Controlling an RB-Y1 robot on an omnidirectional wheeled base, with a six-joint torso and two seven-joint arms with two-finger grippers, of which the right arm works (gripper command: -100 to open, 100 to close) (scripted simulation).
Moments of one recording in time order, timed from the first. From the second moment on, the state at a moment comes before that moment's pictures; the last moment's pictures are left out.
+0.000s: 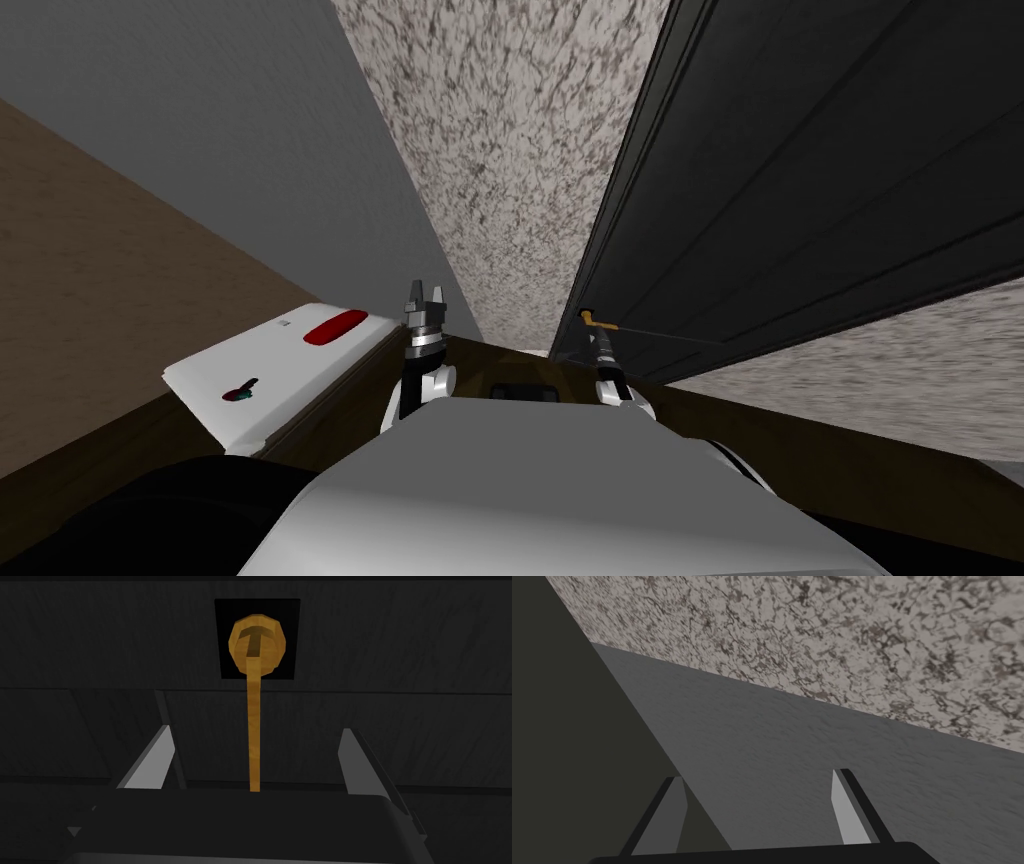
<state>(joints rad) -0.10 -0.27 -0.05 -0.54 -0.19 -0.88 -0.15</state>
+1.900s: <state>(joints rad) -0.03 -0.34 -0.02 -0.57 -0.15 -0.93 -0.25</state>
